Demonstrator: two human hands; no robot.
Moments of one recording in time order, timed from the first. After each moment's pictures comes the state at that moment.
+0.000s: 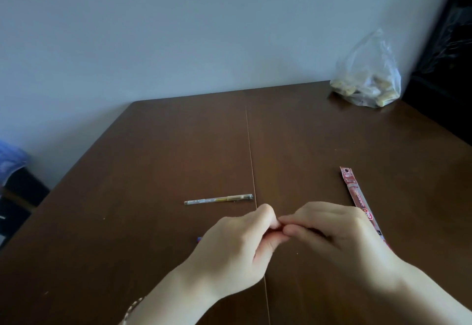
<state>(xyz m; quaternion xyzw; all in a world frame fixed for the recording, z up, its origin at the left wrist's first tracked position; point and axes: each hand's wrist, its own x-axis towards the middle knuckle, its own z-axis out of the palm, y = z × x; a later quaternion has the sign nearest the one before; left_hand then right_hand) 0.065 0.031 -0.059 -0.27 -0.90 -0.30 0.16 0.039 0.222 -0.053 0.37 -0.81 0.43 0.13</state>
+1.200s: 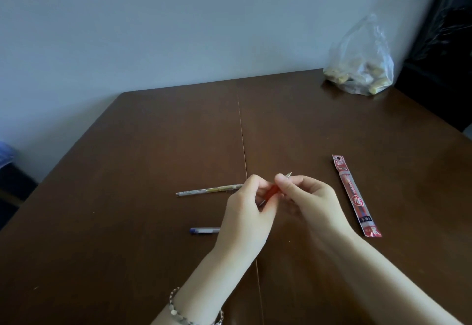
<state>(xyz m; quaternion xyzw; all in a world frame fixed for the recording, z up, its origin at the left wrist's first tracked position) 0.035 0.075 -0.088 -0.05 -0.86 -0.49 0.14 0.011 0.193 -0.090 -0.02 -0.65 0.76 -0.05</state>
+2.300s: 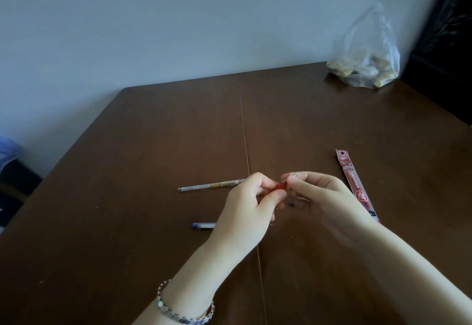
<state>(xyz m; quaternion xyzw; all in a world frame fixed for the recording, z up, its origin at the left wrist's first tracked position) 0.035 0.070 -0.081 -0.05 -0.86 -0.51 0.05 0.010 0.214 -0.082 0.05 -0.64 0.75 -0.16</state>
